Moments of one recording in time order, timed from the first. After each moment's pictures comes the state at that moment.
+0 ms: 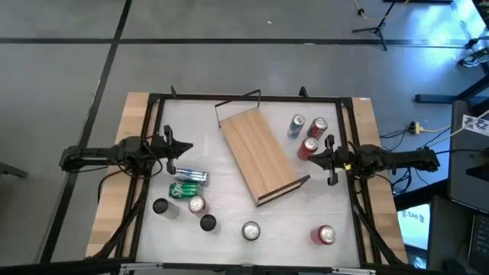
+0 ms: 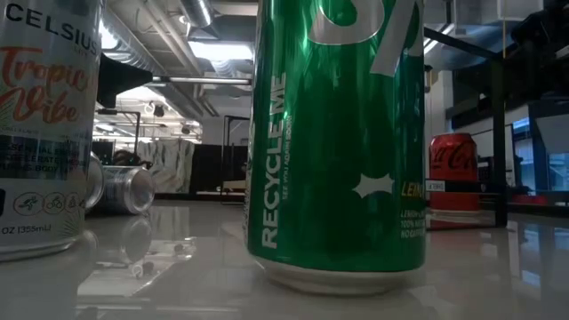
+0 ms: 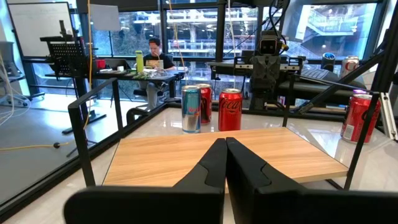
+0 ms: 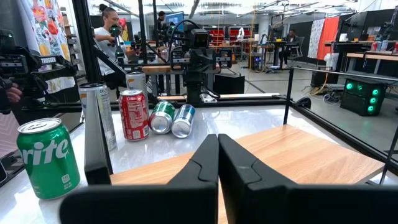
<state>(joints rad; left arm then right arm) 0.03 0.00 0.01 0.05 -0.22 -0.02 0.13 0.00 0.01 0.04 0.14 0.02</state>
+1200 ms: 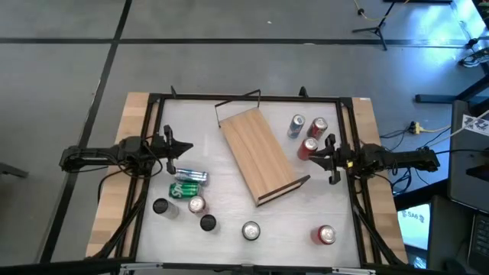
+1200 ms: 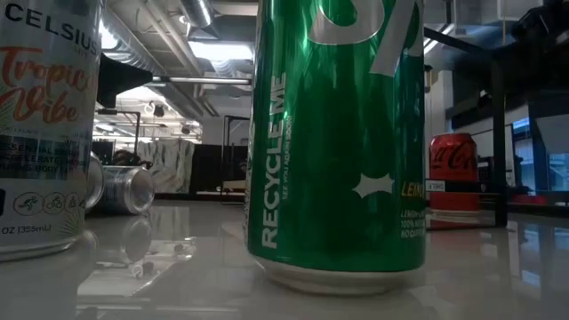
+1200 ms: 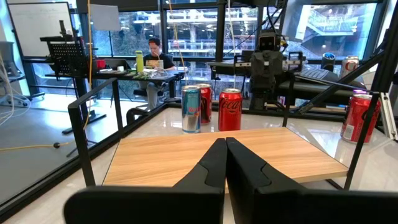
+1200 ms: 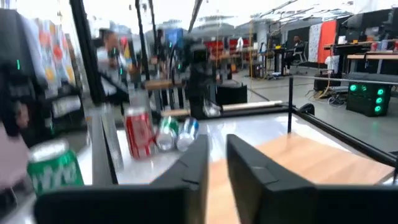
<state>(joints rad) 0.03 0.00 0.01 0.05 -0.22 -0.02 0.13 0.00 0.01 0.13 0.16 0.11</state>
